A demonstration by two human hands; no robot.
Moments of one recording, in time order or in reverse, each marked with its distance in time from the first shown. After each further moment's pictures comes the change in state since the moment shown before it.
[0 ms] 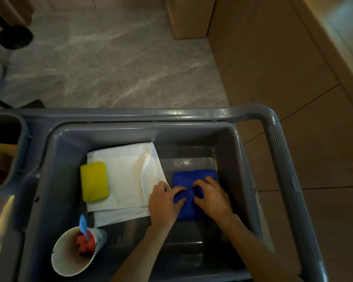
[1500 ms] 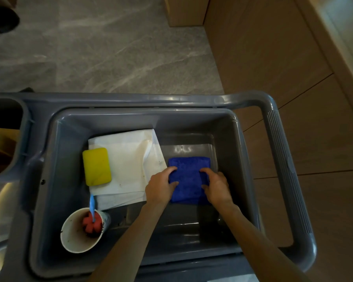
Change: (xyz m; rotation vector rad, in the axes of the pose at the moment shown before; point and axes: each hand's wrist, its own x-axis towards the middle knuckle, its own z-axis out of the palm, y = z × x) left_hand 0.006 -0.007 -0.025 -0.253 -0.171 -0.086; right_hand -0.022 0.002 0.000 0.335 -0.004 0.248
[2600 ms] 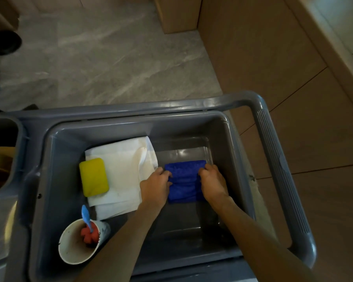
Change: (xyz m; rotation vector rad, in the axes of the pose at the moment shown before) left_hand 0.014 0.004 -0.007 0.568 0.016 0.148; right_hand 0.012 -0.019 -0.011 -0.053 0.114 -0.082
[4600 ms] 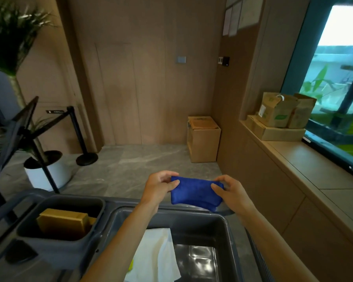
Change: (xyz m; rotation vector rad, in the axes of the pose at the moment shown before) left_hand -0.098 0.074 -0.336 -1.197 0.482 0.033; right_hand -0.121 -0.152 -0.272 0.424 0.123 -0.547
